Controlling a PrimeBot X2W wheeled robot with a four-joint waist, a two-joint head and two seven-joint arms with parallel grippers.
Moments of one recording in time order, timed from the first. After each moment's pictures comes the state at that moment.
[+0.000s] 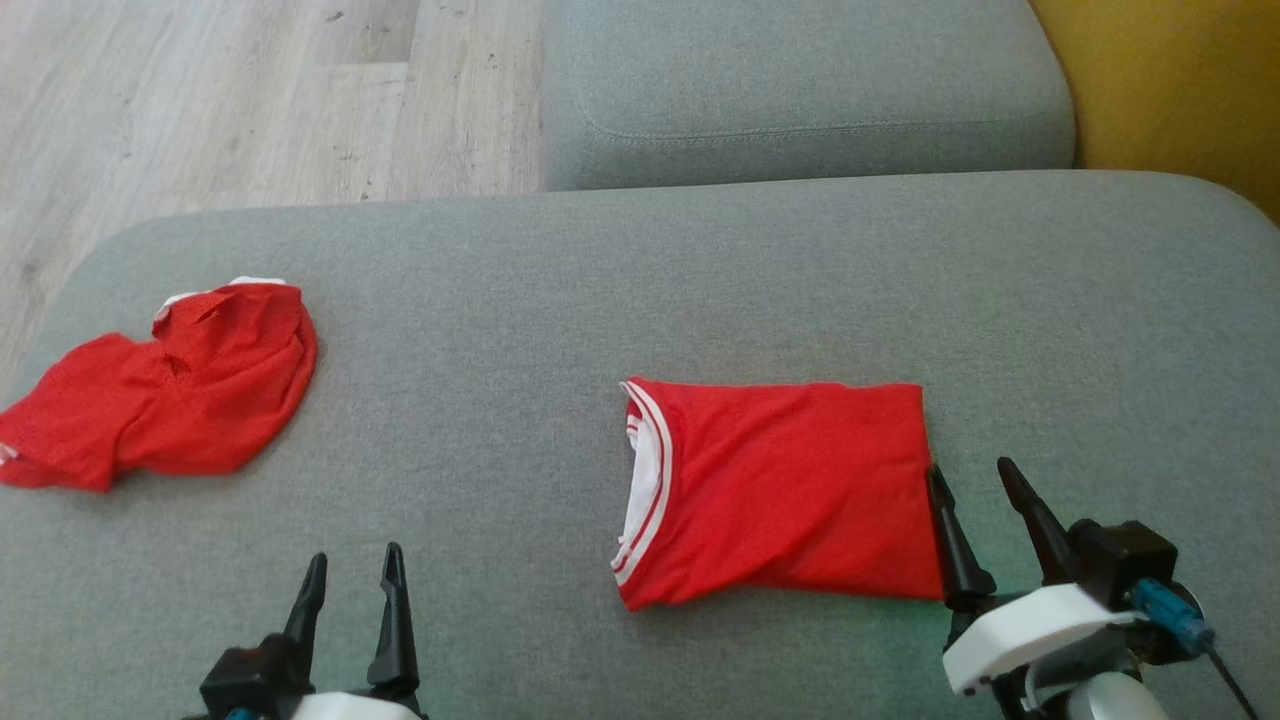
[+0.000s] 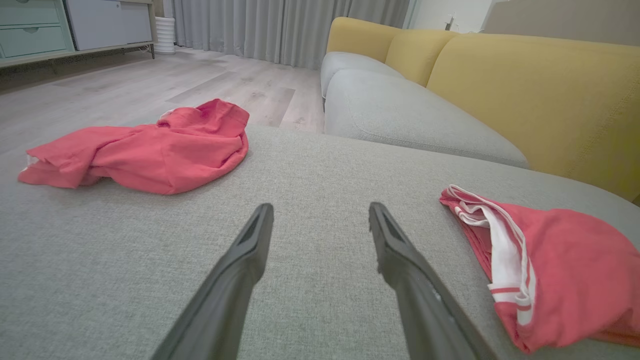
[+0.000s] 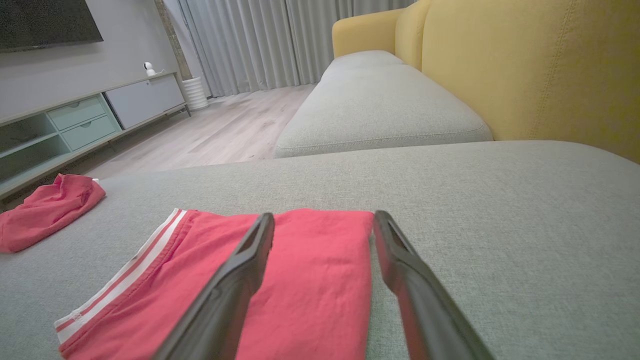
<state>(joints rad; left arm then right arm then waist) 0.05 0.31 -0.48 0.19 -0.64 0.25 -0.25 0.03 -0.05 0.08 0.24 0.18 0.13 -0.10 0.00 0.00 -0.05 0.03</state>
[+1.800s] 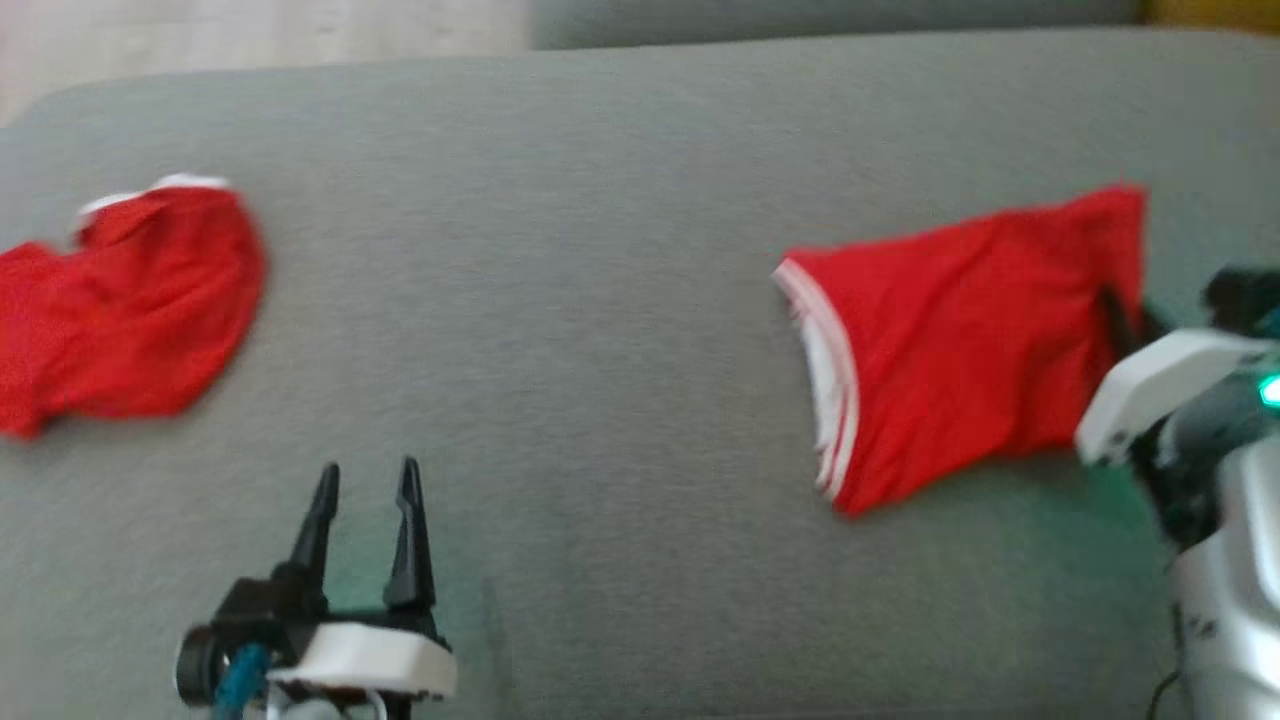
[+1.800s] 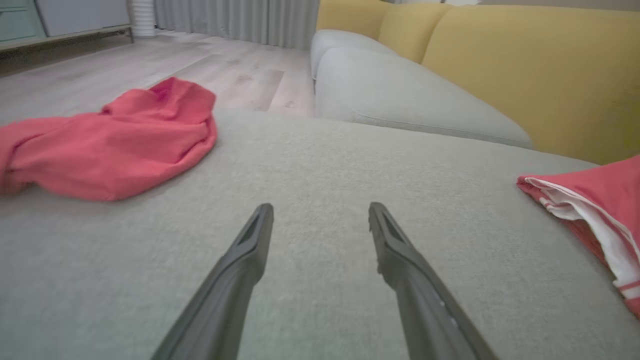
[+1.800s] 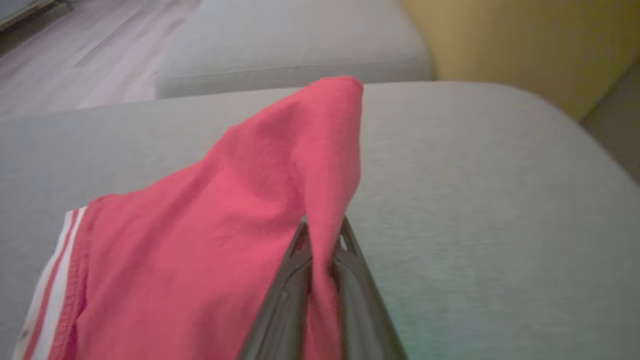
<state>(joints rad) -0.03 0.24 -0.43 0.18 -0.52 0.20 -0.25 -0.35 -0.15 -0.11 0.42 0.14 0.13 0.29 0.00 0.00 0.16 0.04</state>
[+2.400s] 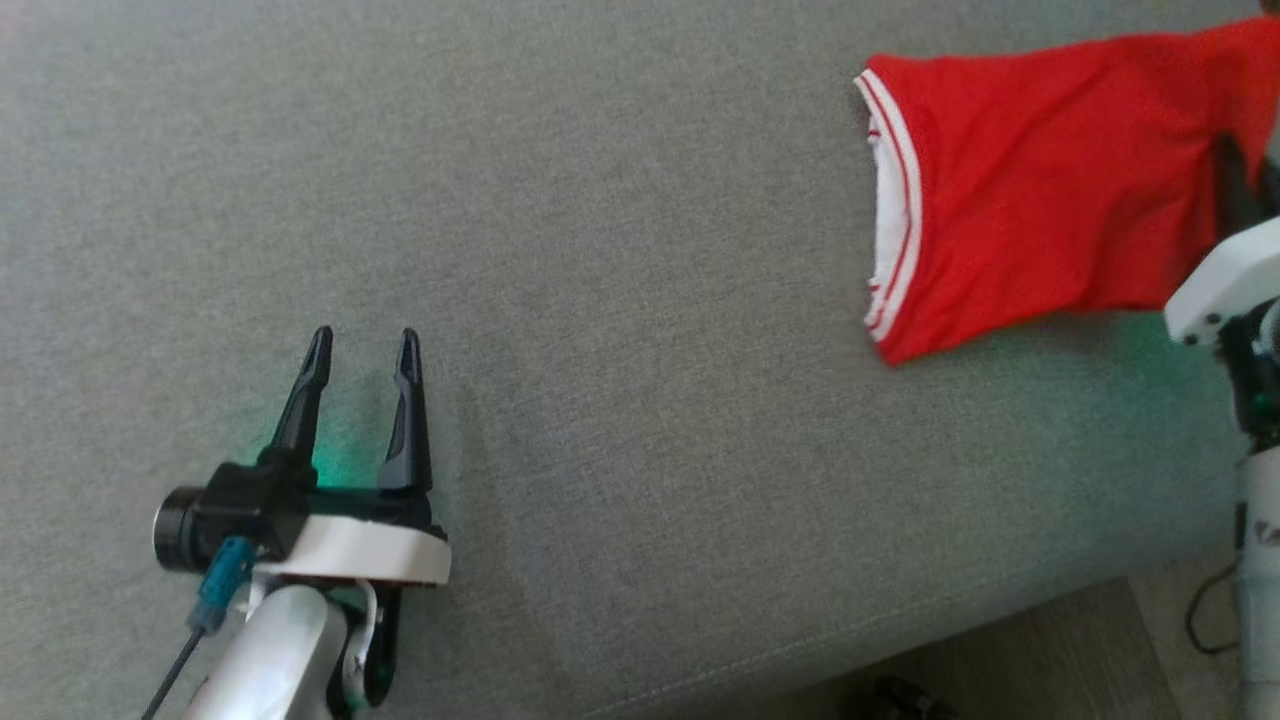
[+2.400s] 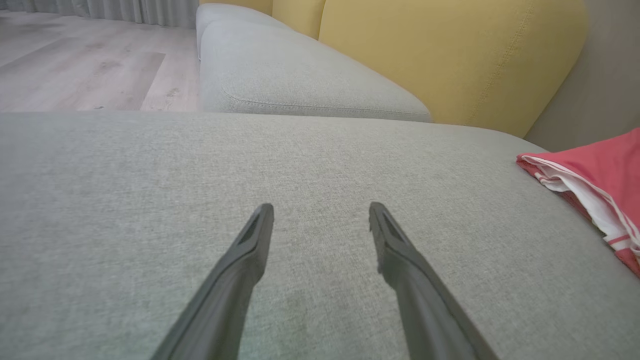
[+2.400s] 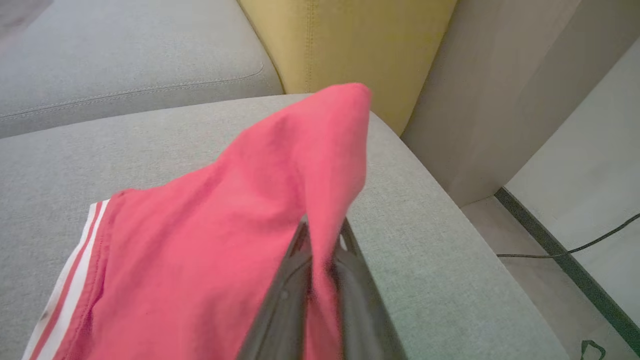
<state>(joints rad) -0.21 0.28 -0.43 0.14 -0.47 0.18 -0.23 -0.51 -0.20 -0.19 0.34 0.14 0.13 0.29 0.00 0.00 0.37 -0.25</state>
